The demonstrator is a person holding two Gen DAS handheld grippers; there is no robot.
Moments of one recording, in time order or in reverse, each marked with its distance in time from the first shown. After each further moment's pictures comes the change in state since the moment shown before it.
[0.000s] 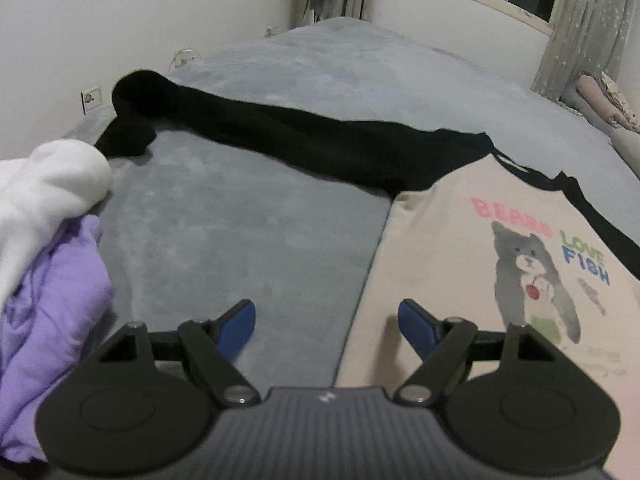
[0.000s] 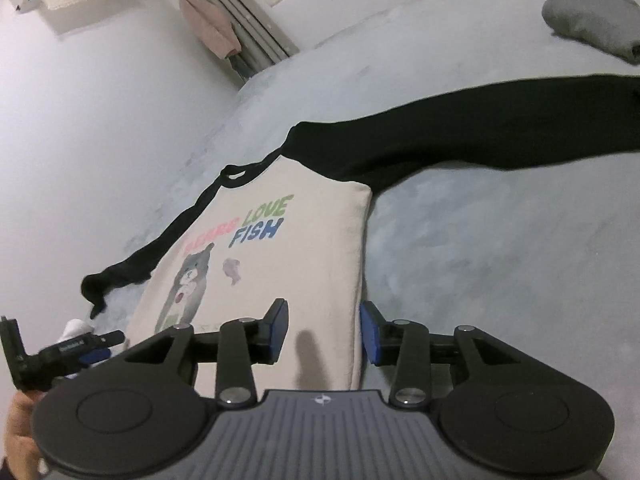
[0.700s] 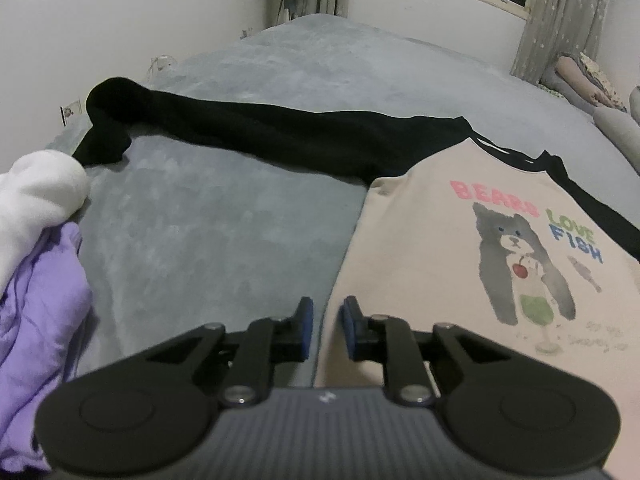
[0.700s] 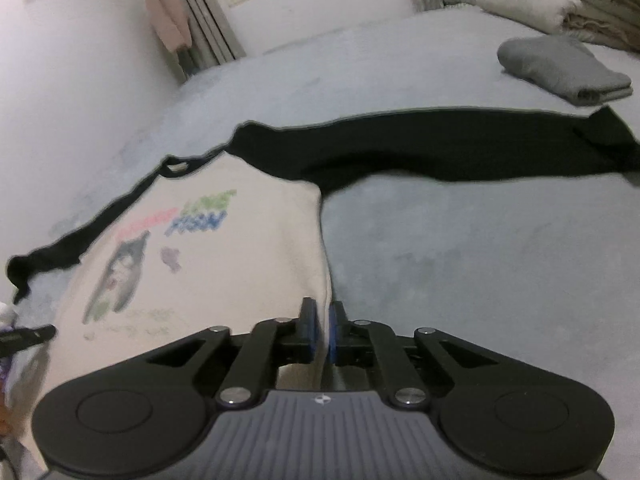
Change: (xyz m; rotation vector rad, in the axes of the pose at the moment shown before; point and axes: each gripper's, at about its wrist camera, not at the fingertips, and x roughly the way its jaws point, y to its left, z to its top) left arm -0.004 -0.005 -0.005 0.053 0.008 -0.054; right arm -0.007 0.017 -0.010 -0.061 -0.033 -0.242
